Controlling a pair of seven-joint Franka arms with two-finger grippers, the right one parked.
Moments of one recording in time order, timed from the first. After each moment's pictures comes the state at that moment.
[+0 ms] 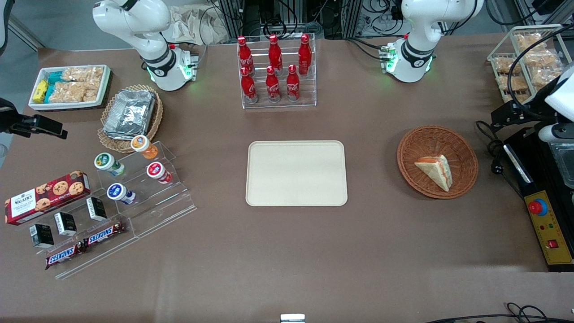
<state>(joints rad) -0.04 0.02 0.02 -1.52 -0.01 1.50 0.05</state>
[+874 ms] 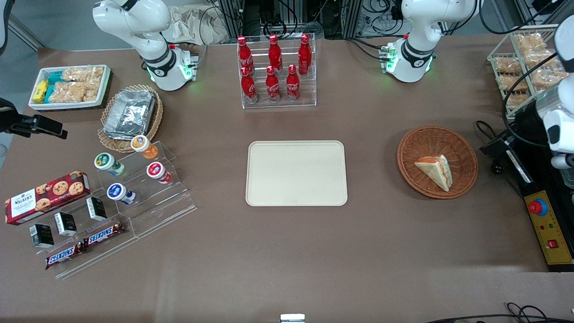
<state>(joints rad) -0.04 0.03 0.03 -1.70 0.00 1.65 -0.73</state>
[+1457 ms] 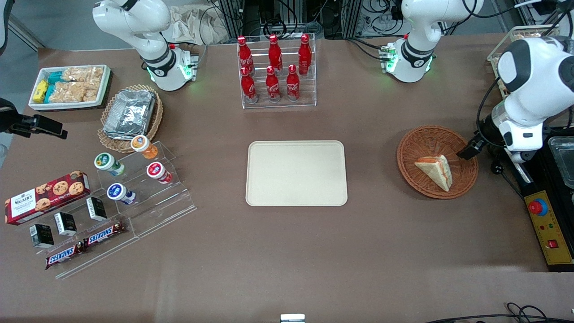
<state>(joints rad) -0.04 -0.12 0.08 -2.28 -0.01 2.14 -0.80</state>
